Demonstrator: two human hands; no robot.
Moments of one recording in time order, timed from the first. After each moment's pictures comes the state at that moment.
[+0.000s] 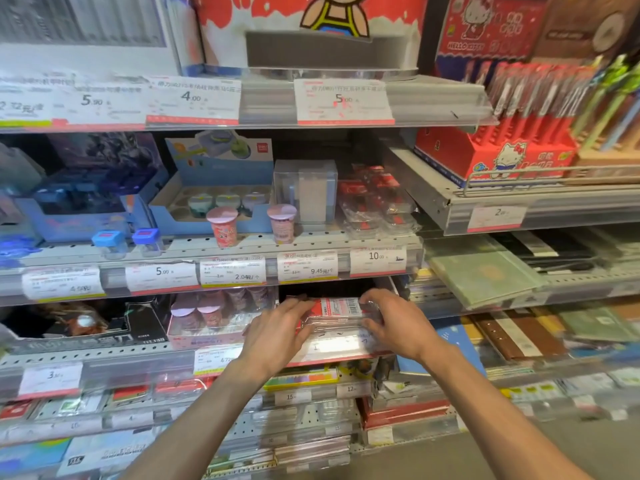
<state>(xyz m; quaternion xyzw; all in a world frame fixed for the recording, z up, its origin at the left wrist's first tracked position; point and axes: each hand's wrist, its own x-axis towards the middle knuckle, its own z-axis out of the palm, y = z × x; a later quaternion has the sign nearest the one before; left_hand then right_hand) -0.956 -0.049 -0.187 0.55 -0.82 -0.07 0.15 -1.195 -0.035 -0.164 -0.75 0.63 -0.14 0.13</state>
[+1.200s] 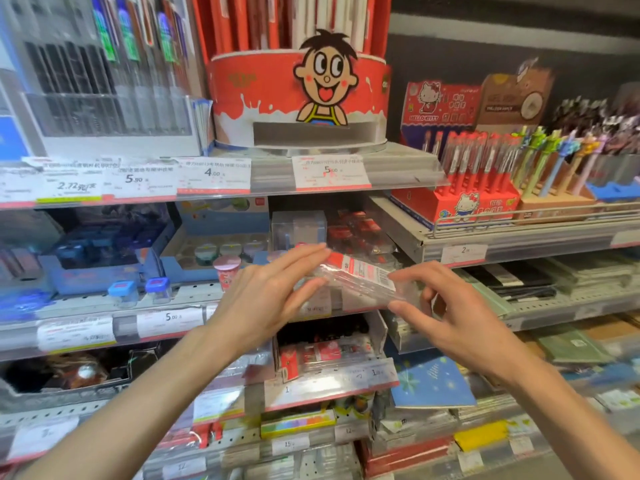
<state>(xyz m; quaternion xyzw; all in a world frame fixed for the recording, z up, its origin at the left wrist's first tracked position) -0.939 -0.034 -0.024 0.32 -0.87 0.11 0.37 -1.212 0.048 -0.022 -0.75 0.55 -0.37 0.07</state>
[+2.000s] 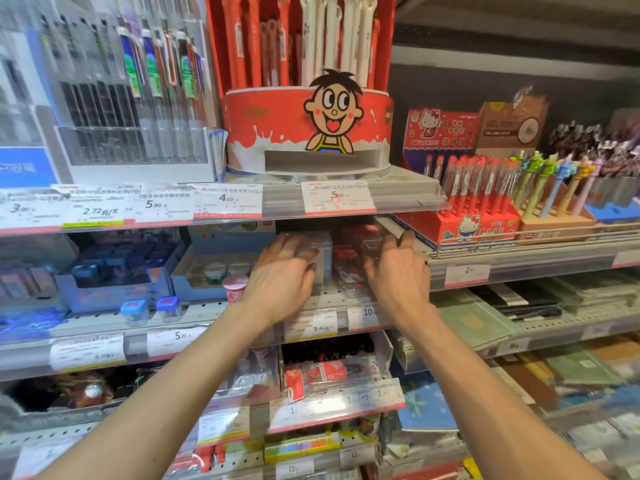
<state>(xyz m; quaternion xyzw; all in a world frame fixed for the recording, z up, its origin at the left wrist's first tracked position) -0.961 -0.088 -0.009 0.50 -0.83 0.08 0.23 -1.153 -0.060 -0.004 -0.57 0.77 -0.26 -0.13</state>
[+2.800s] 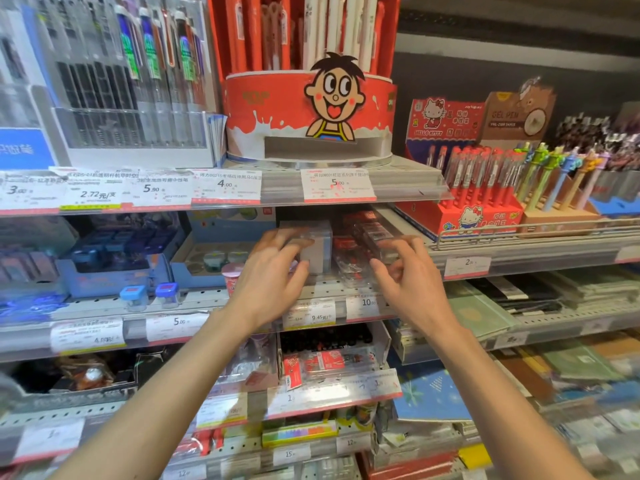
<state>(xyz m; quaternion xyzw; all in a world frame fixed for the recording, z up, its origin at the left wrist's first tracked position) -0.944 -0.074 -0.021 0.44 -0.82 0.04 0.36 -1.179 -0.025 -0.023 -0.67 0.61 -0.43 -0.02</state>
